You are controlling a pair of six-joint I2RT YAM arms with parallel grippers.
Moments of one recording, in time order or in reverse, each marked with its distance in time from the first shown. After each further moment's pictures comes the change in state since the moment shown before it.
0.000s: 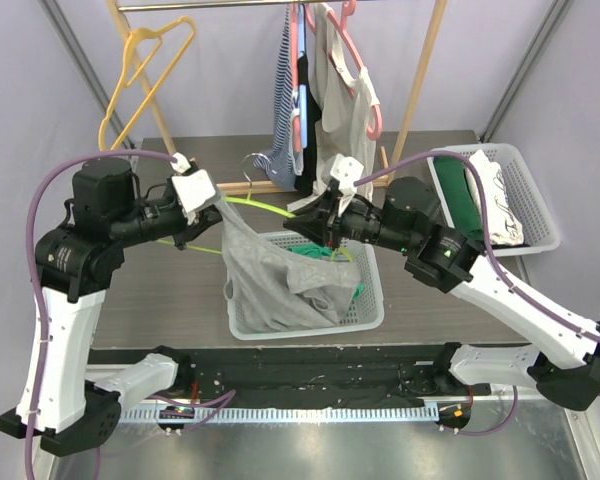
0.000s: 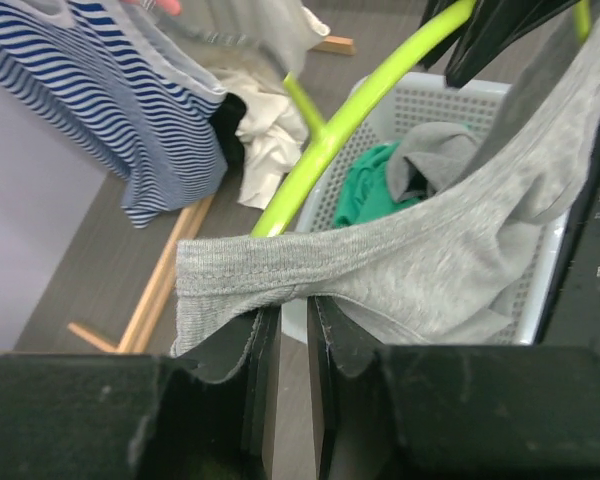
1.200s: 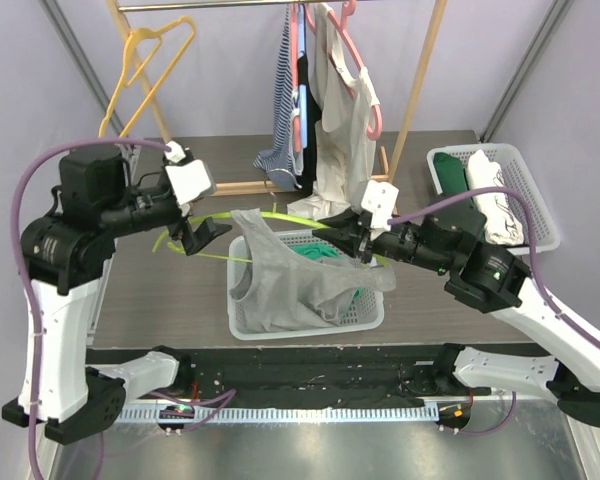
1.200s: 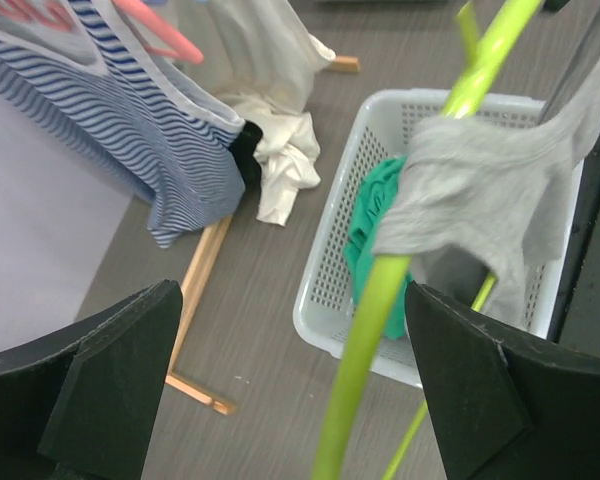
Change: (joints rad) left arm 0.008 0.071 0.192 -0.096 0.036 0.048; right arm 0.051 -0.144 0.016 -0.177 0.088 -0.229
